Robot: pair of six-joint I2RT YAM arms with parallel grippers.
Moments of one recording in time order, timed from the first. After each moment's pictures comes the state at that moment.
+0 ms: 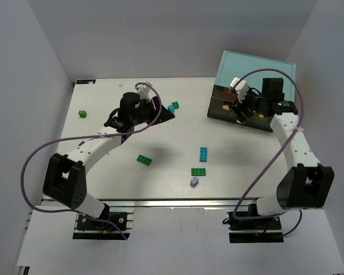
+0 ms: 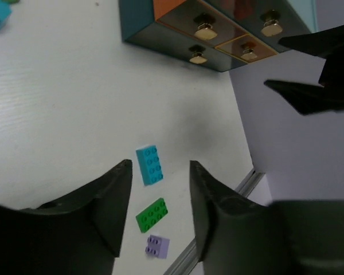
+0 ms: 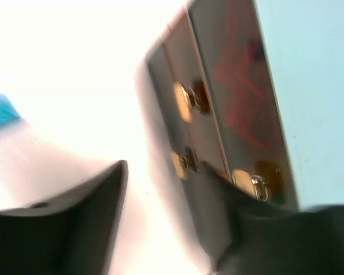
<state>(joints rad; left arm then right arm) -0.45 1.45 1.08 -0.02 0.38 -0.68 0.04 1.49 1.36 -0.63 -0.49 -0.91</state>
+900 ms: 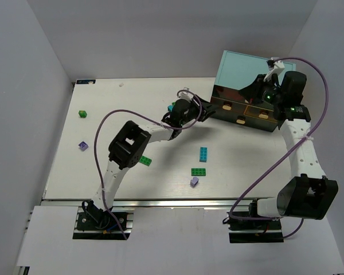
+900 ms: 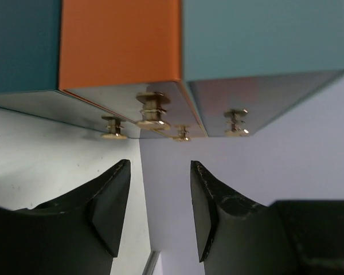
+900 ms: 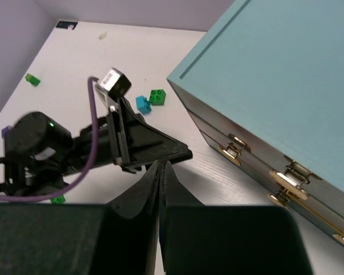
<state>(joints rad) -0.69 2.31 1.57 0.67 0.22 -1.35 -0.05 1.35 1.29 -0.28 -0.65 0.14</state>
